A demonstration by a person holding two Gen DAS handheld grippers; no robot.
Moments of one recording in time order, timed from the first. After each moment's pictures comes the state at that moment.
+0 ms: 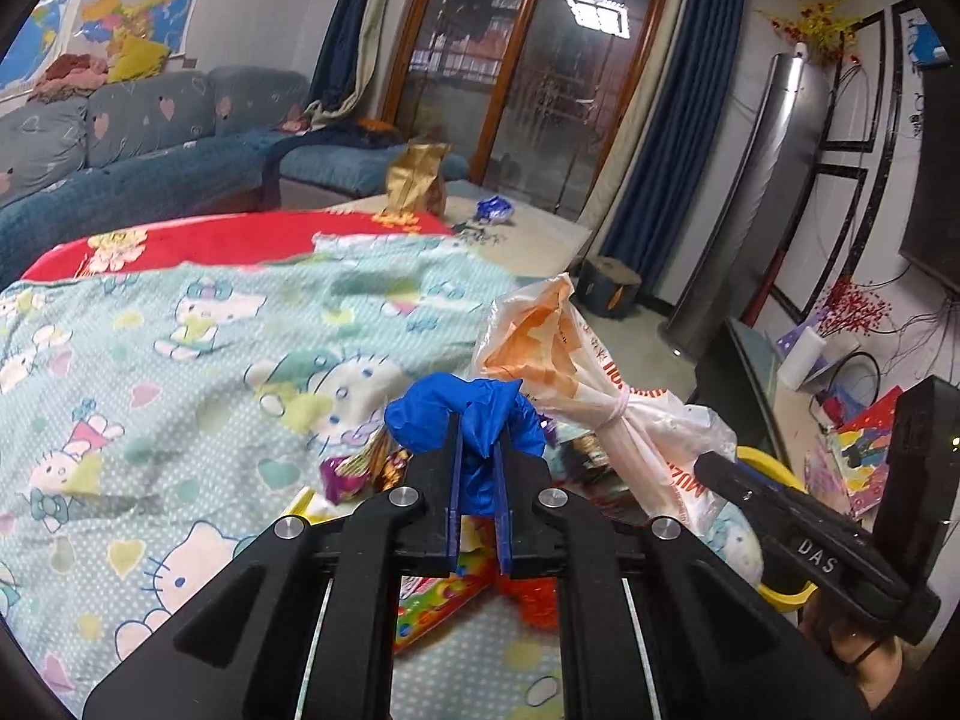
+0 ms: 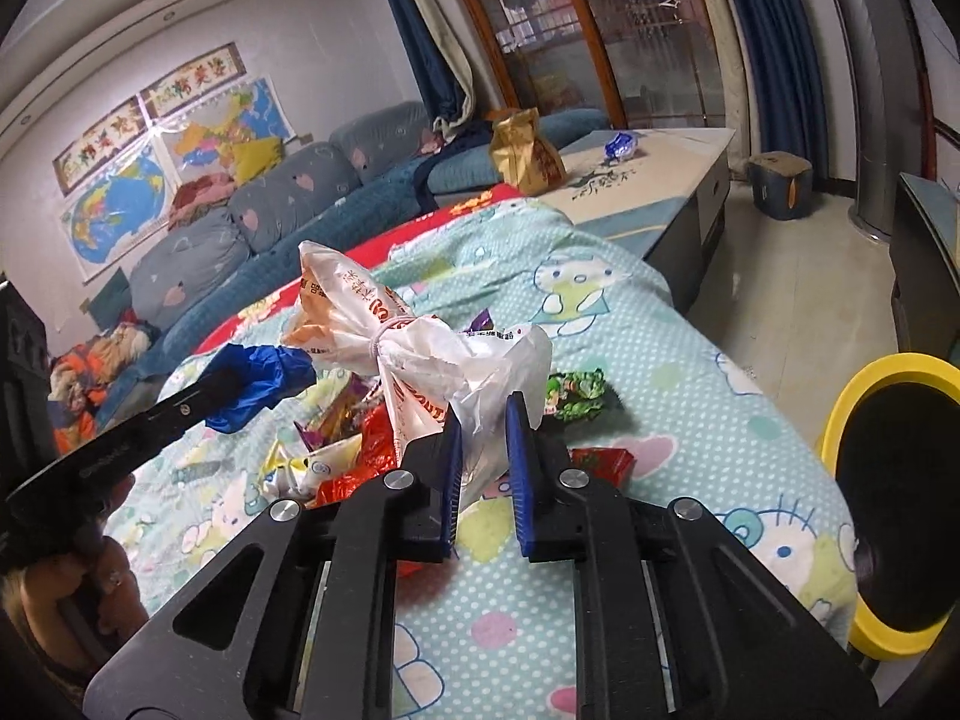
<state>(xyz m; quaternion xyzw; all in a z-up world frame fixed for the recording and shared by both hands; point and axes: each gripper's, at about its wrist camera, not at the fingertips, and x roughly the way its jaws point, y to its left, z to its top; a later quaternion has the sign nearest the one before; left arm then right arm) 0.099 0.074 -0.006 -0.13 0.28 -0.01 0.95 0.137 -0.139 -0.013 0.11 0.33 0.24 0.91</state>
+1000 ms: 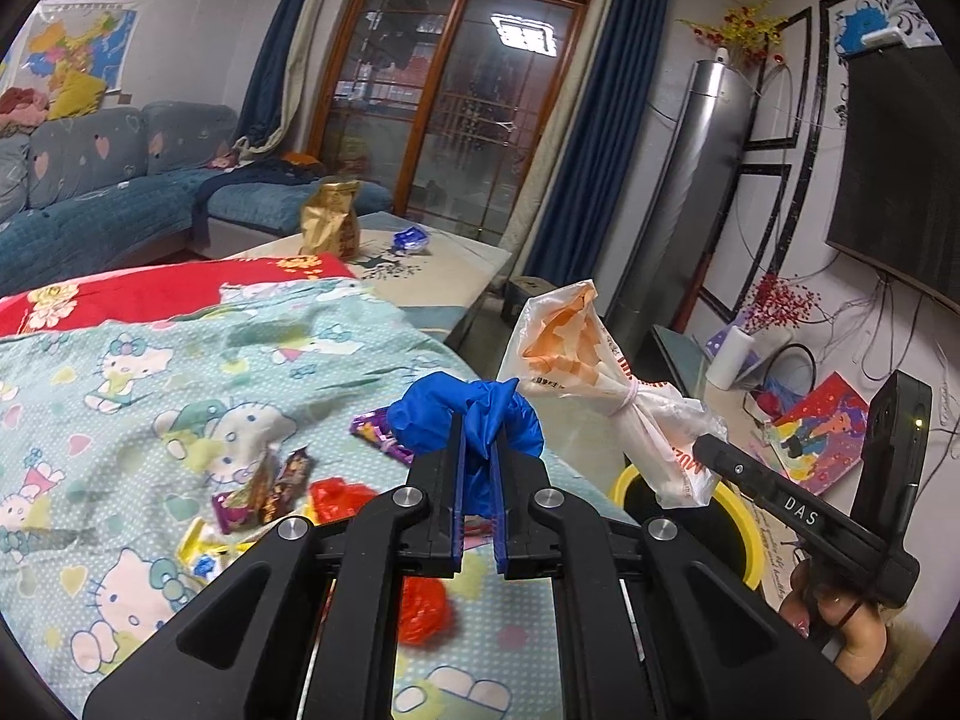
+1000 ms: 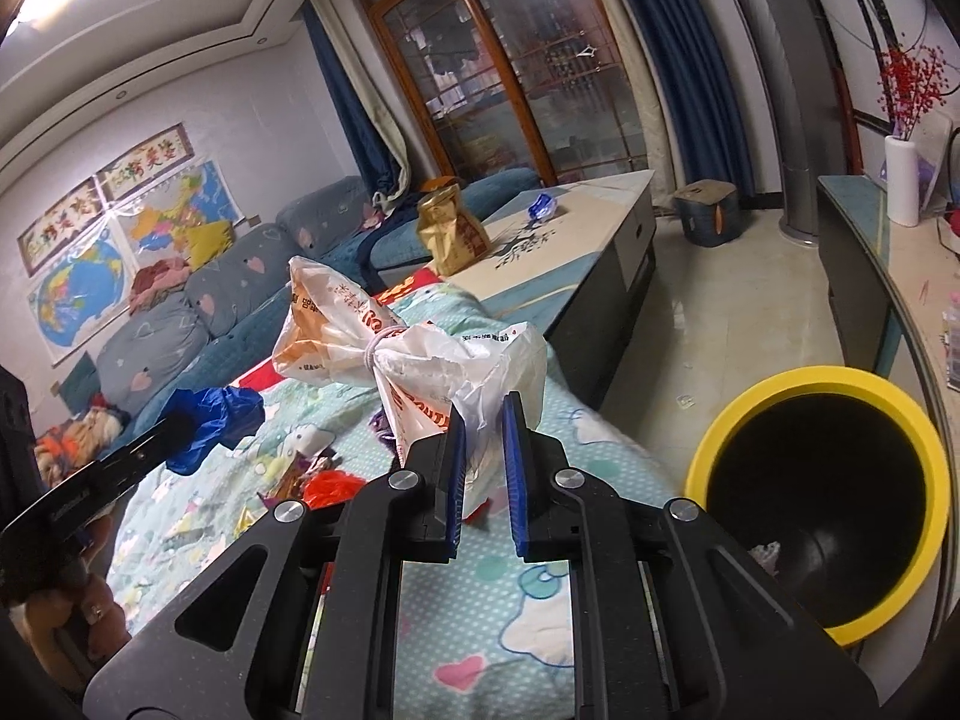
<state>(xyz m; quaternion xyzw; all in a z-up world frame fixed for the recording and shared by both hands) 0.090 0.015 0.028 -0.11 0.25 -0.10 0.96 0.119 -0.228 0.009 0.16 0.27 0.16 0.94</state>
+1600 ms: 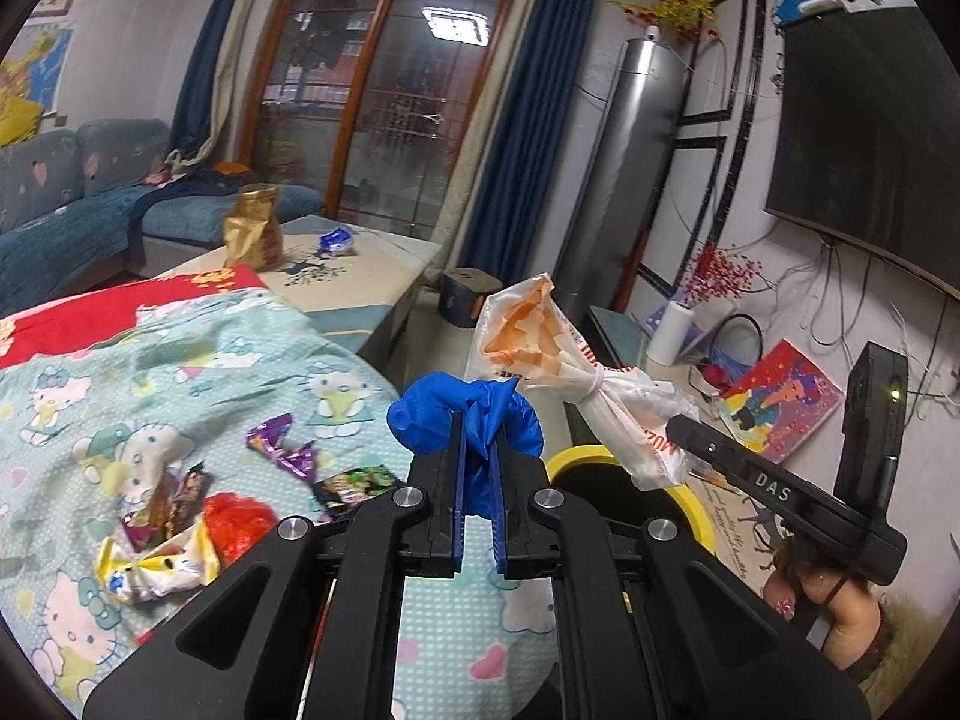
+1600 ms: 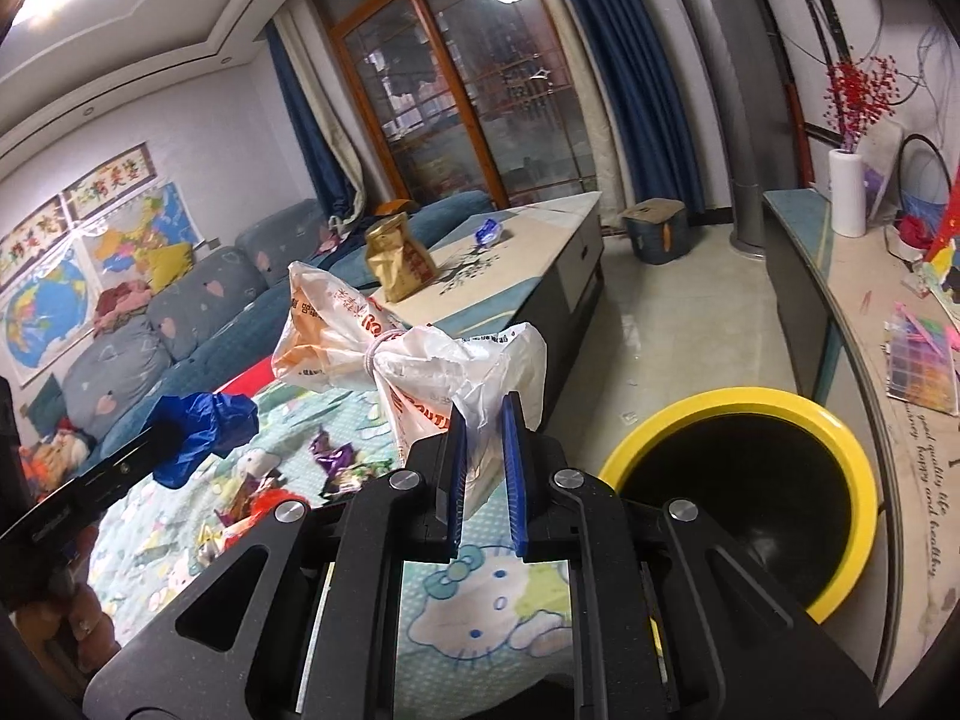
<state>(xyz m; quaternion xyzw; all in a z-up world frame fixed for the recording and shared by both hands) 0.095 -0.046 0.033 -0.08 0.24 -0.18 0.95 0.104 -0.277 0.014 0.17 0.26 0.10 0.95</state>
